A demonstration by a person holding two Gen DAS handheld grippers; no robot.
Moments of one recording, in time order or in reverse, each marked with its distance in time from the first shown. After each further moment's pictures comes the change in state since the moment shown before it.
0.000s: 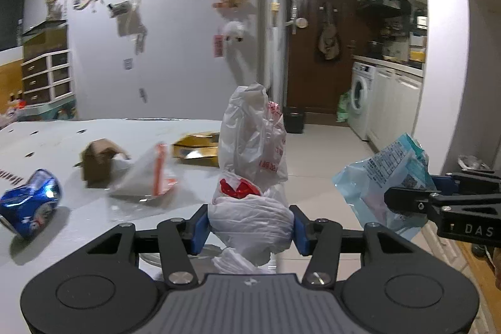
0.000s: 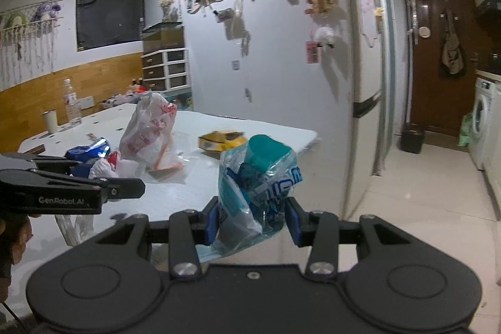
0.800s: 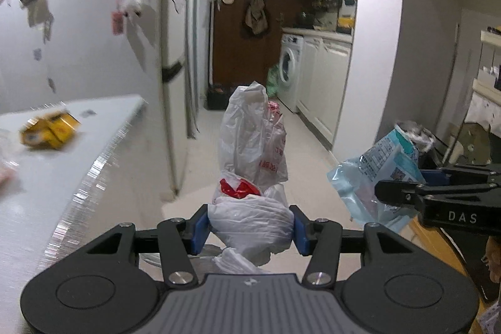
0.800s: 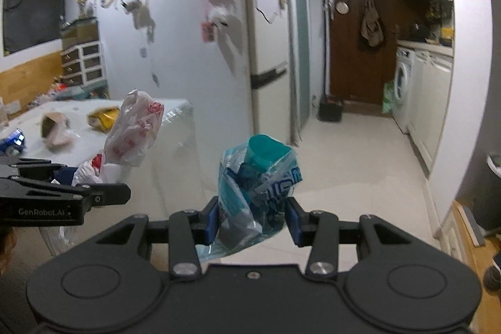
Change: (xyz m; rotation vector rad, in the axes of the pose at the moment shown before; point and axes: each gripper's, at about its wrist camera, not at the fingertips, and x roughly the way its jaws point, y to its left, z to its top) left arm 0.080 -0.140 -0.028 0.082 0.096 -0.250; right arm -0.059 -0.127 -0.053 0.112 0.080 -0.284
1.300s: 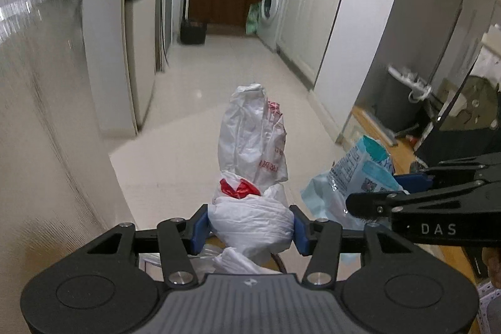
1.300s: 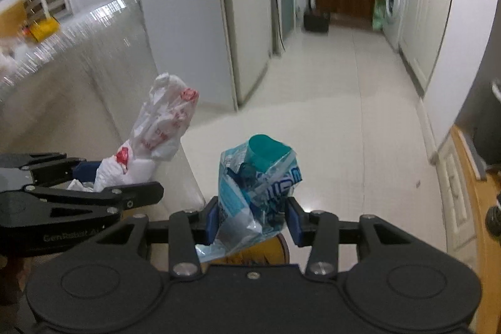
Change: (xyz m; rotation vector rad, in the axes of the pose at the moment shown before) left arm 0.148 -0.003 -0.067 -0.041 0.238 -0.101; right arm 0.111 -0.028 -0.064 0.045 0.359 -0.054
